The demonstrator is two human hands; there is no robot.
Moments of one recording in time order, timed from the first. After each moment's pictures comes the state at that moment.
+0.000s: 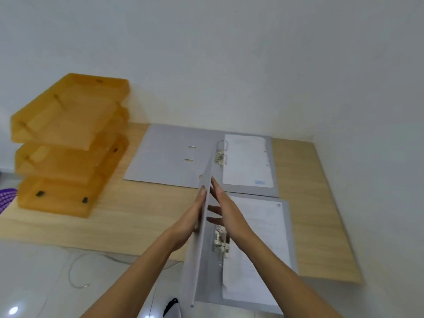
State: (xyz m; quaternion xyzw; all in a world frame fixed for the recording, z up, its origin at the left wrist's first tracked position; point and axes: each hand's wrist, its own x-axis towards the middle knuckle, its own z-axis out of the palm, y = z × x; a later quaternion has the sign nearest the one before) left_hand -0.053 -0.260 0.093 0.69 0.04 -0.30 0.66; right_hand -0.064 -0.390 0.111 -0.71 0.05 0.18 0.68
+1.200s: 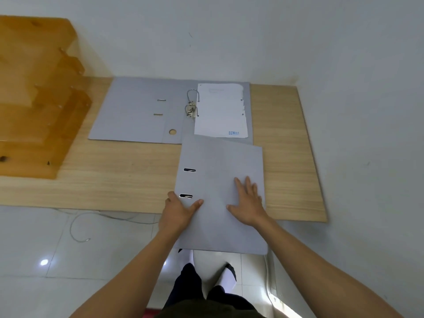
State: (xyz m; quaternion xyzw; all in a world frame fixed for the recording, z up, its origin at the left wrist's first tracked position) left_hand -0.129 -0.336 -0.019 0.87 0.22 -0.22 0.38; right_hand -0.130 -0.556 -0.033 -0.91 0.09 0.28 0.28
